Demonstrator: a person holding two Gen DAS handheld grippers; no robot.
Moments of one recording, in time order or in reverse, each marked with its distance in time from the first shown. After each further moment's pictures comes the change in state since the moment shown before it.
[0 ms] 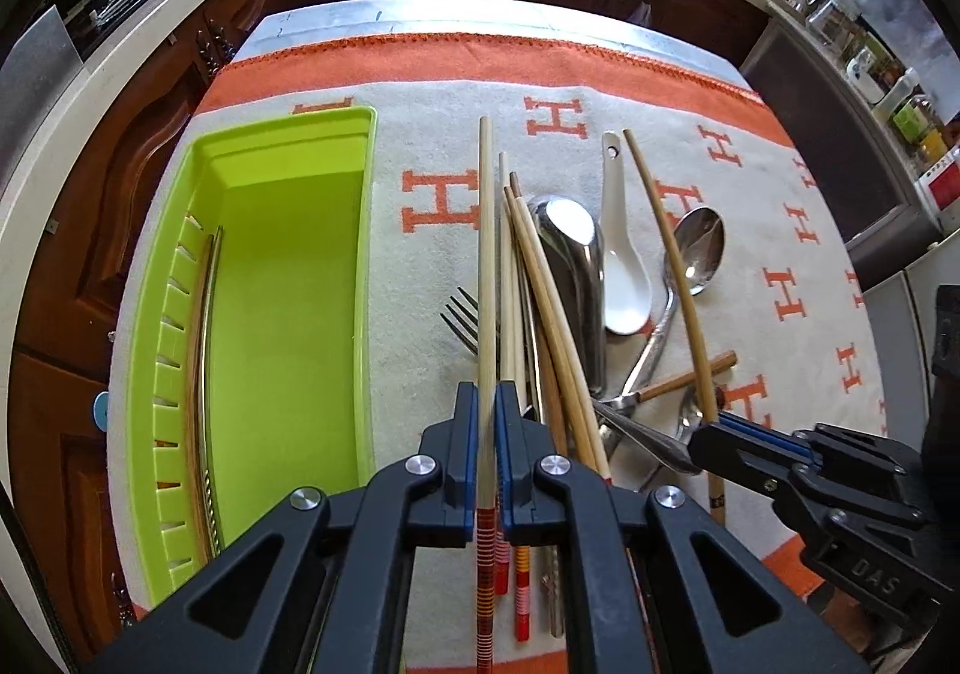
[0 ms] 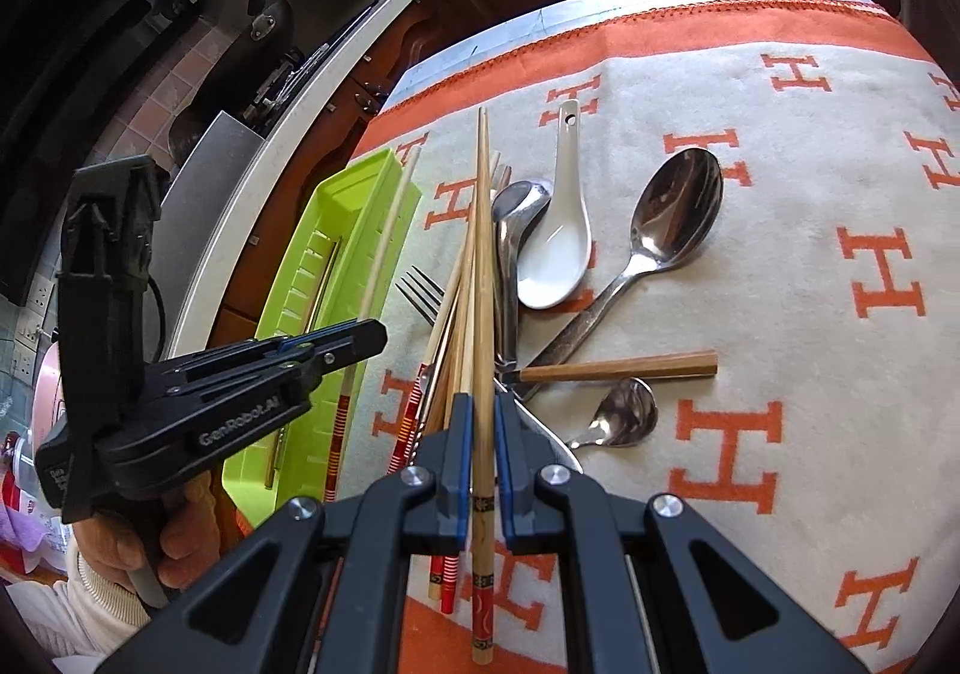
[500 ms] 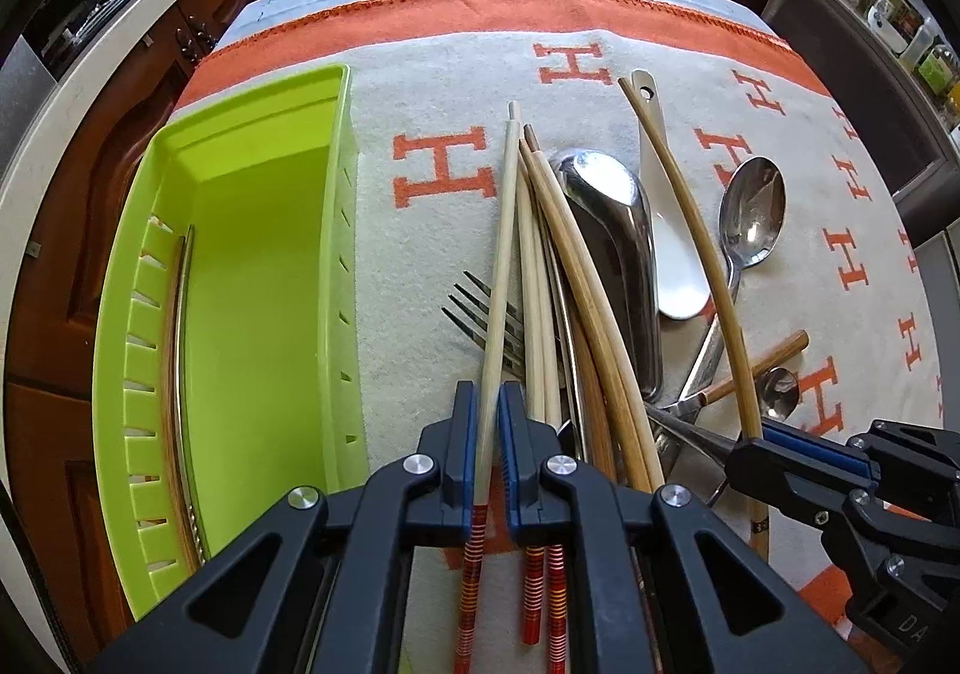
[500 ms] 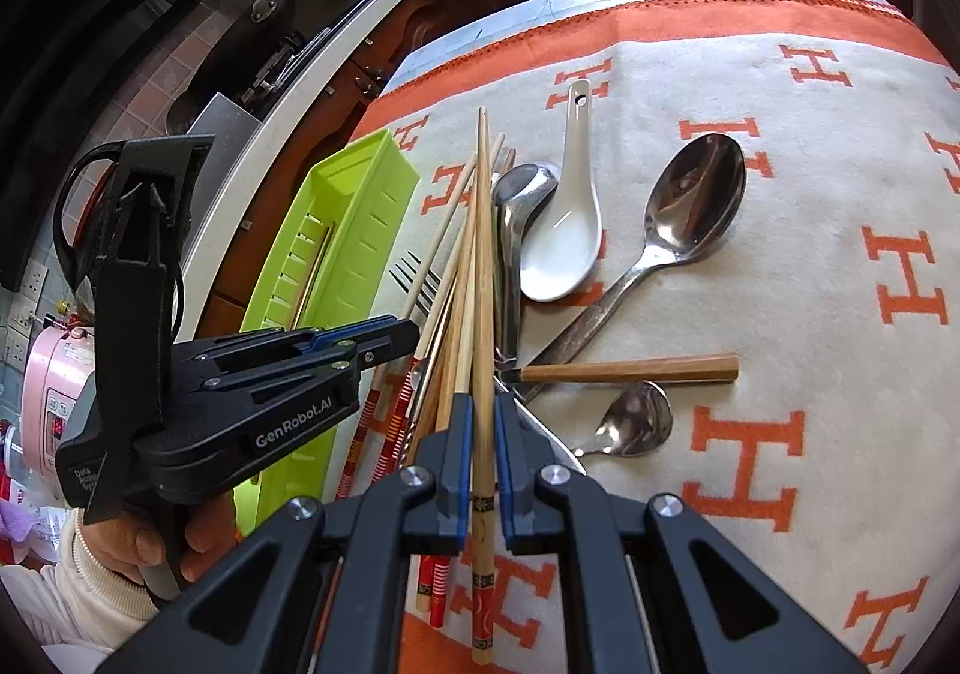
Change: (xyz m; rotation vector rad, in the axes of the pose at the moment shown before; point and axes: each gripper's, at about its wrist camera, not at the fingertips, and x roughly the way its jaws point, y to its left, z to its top) left arm 0.054 -0.007 0.005 0.081 0.067 0.126; right arm 0.019 0.001 0.000 -0.022 0.025 -0.006
